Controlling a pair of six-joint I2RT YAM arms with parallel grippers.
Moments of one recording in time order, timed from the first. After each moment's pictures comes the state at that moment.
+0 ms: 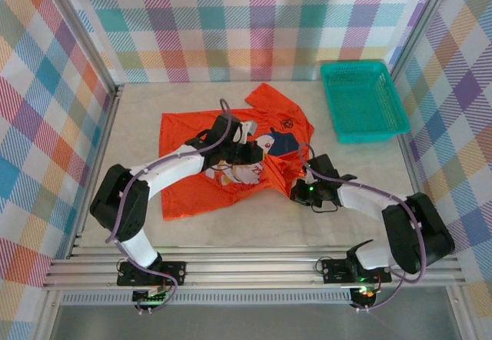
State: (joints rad) left arm -0.62 1.69 1.15 -0.19 0.44 -0.60; right arm 0.44 1.36 0.56 -0.28 -0.36 0.69
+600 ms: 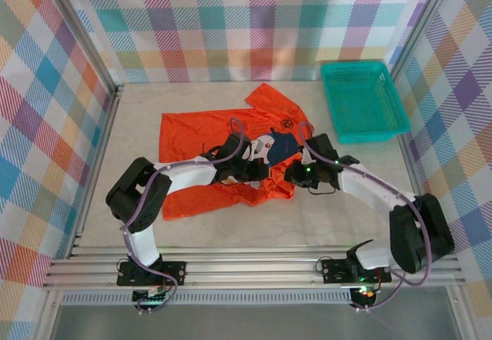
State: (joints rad) left arm -0.70 1.81 1.05 -0.03 0.44 -0.71; right arm 0.46 1.40 0.81 -0.43 -0.38 0.67
